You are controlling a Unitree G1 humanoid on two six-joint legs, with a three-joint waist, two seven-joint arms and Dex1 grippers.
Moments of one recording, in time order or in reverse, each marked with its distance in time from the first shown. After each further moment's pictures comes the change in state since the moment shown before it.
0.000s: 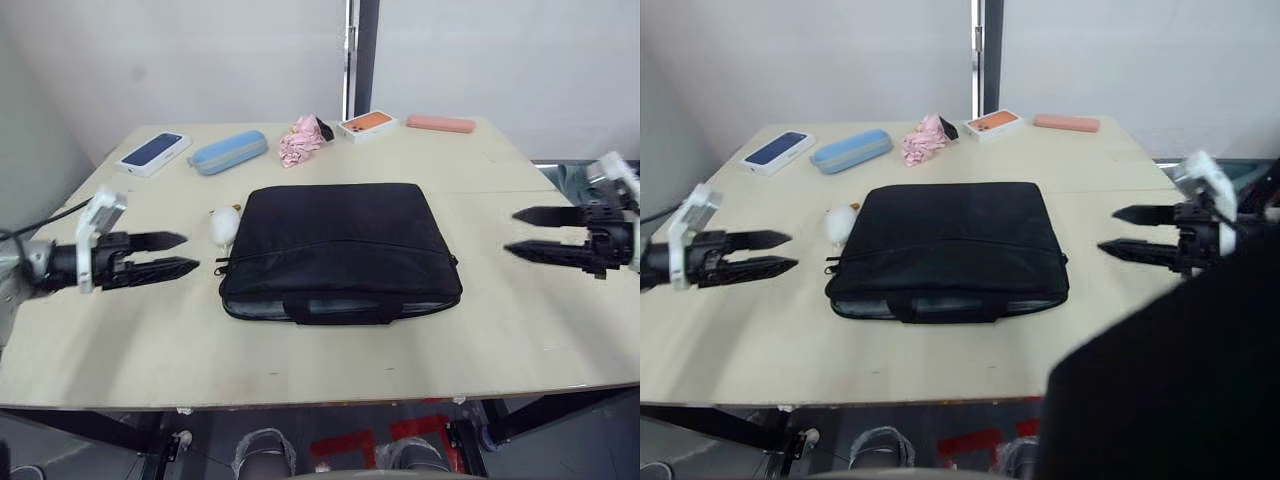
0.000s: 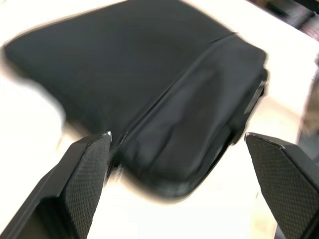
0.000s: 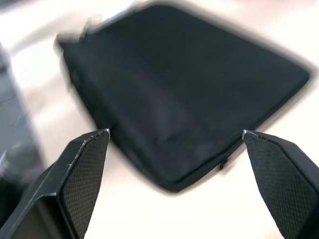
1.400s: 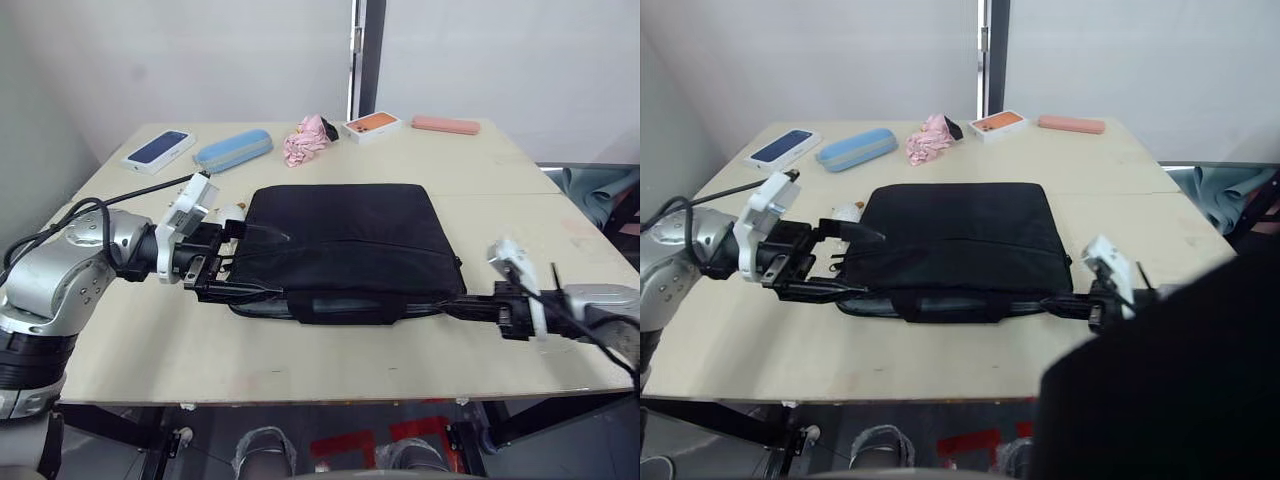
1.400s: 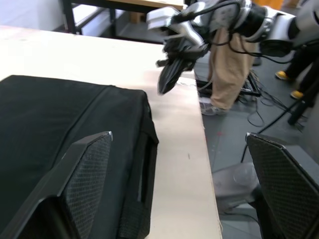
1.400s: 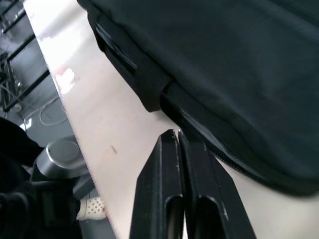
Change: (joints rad) left arm -0.263 -0.139 -0.296 -0.393 -0.186 -0.086 -0.045; right arm 0.139 0.191 0.428 -0.195 0.001 -0.011 -0.235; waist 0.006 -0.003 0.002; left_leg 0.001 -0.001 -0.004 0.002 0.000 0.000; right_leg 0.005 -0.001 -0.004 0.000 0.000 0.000
